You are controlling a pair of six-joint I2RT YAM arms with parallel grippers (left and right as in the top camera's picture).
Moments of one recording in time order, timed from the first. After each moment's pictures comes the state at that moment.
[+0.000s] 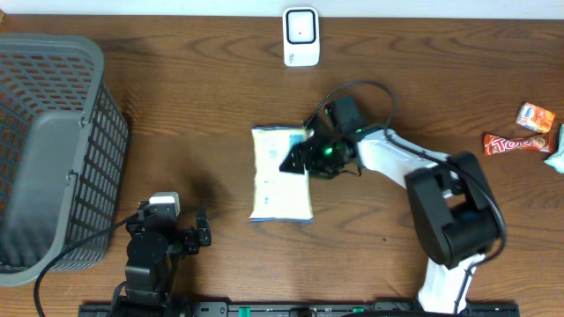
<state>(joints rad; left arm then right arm) -0.17 0.15 0.24 -0.61 -0.13 -0.14 0.43 2.02 1.13 -0.38 -0.75 0.46</state>
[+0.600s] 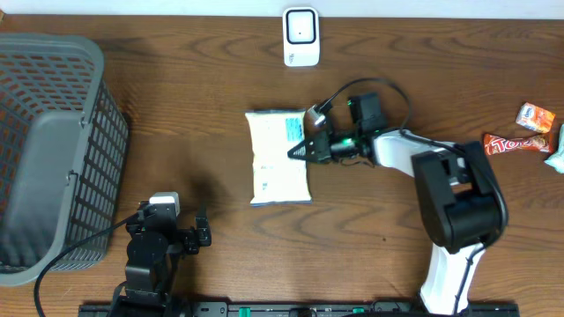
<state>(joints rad) -0.17 0.15 0.24 -0.61 -0.13 -0.14 0.29 2.05 1.08 0.01 -1.23 0.41</state>
